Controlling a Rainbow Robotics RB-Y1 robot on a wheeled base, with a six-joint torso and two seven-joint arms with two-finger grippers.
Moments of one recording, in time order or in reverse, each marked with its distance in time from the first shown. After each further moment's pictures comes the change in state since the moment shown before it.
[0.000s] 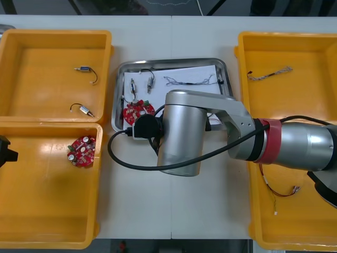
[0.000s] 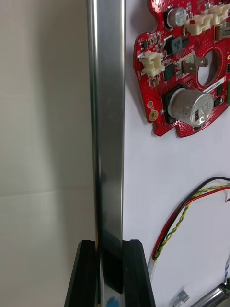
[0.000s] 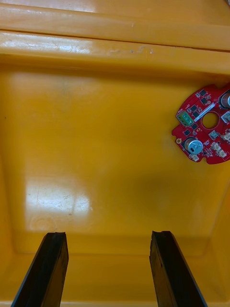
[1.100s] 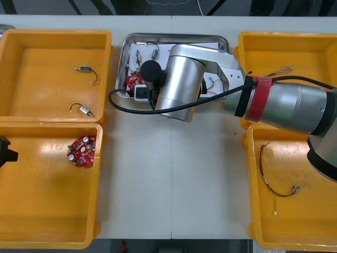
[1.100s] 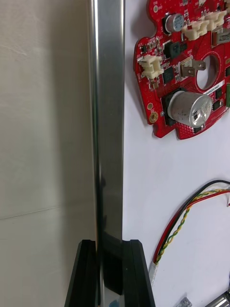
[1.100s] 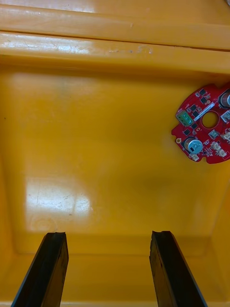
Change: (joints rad) right arm -0.184 0.021 0.000 0.368 -0.145 -0.260 0.051; left arm 0.000 0.000 0.000 -0.001 0.000 0.000 -0.005
